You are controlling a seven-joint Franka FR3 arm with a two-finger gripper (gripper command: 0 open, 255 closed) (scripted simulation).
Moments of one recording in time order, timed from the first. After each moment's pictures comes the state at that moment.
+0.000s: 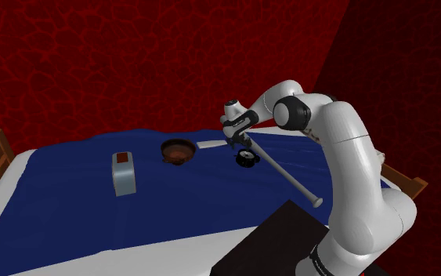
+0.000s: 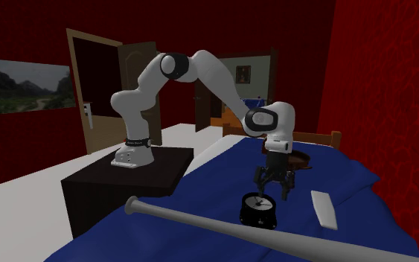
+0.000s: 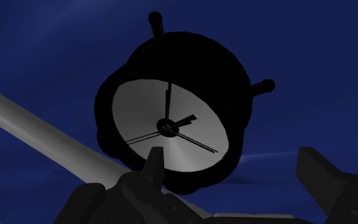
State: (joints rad) arm -0.26 0.85 -0.12 -1.47 -0.42 2.28 1.15
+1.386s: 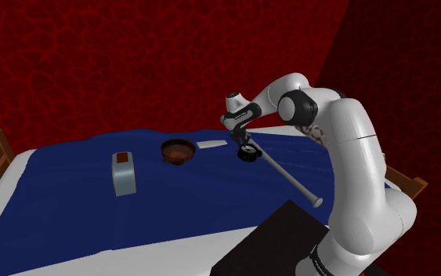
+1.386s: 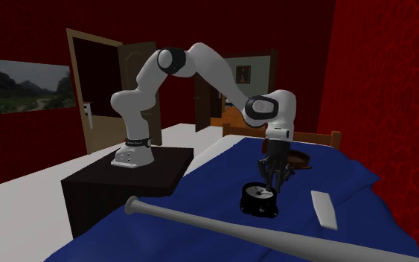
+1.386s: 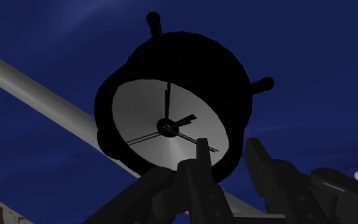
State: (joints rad) arm -0.26 0.77 -0.11 -1.49 -0.42 2.22 1.13
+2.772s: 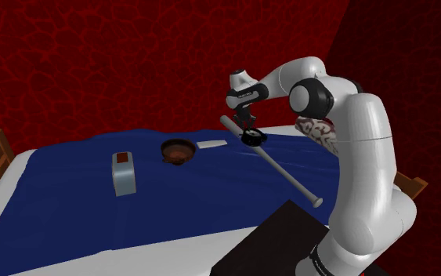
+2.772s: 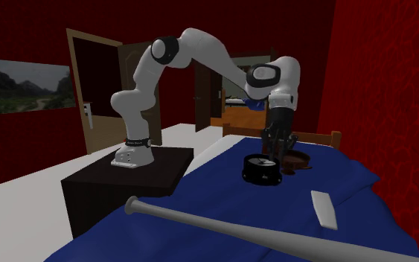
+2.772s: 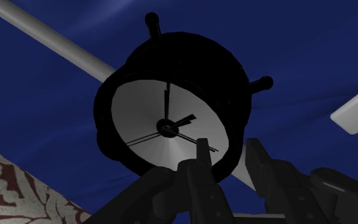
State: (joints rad) arm -0.25 0.62 -0.10 -1.46 -0.39 2.05 1.05
